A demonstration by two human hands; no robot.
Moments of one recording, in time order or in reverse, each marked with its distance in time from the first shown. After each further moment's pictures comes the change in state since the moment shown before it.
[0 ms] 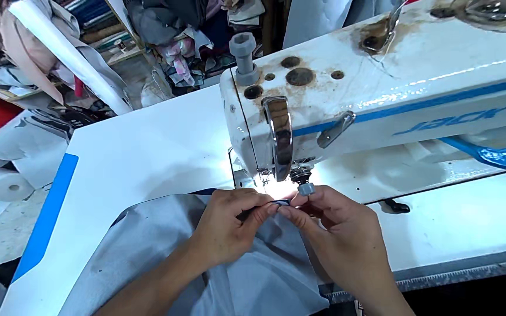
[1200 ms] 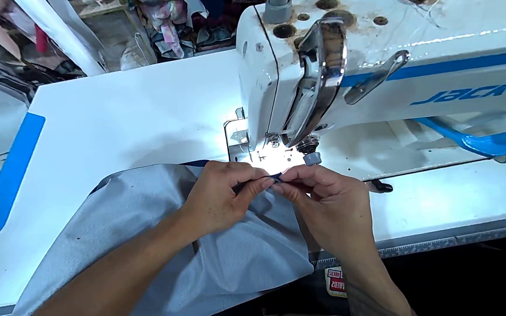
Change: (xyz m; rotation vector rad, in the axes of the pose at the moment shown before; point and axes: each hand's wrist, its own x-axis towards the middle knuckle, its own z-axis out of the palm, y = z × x) left_hand -0.004 -0.002 -0.003 0.026 0.021 0.025; right_hand 0.003 -0.011 0.000 -0.069 -0.074 -0.064
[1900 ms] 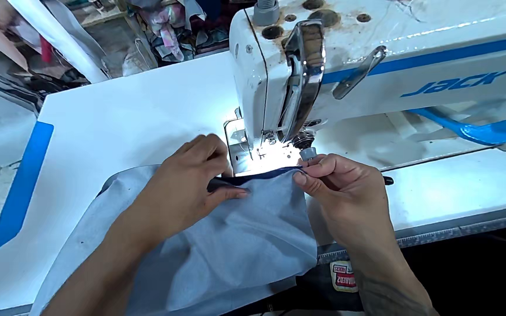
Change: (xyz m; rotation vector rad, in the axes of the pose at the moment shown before) left_hand 0.003 0.017 -0.063 0.579 -0.212 0.015; right_hand -0.001 -0.003 -0.011 0.251 0.110 0.107
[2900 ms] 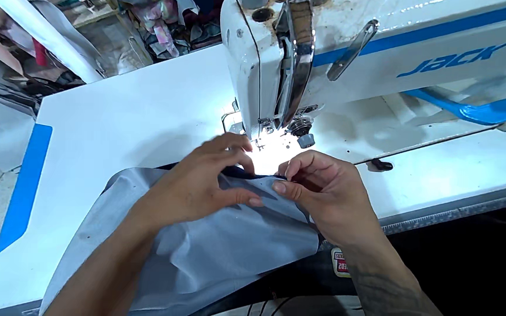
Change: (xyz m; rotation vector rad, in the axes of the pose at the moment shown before) left_hand 0.010 -0.002 0.012 -0.373 -0.144 0.061; right_hand -0.011 -0.003 0.011 0.168 -0.208 0.066
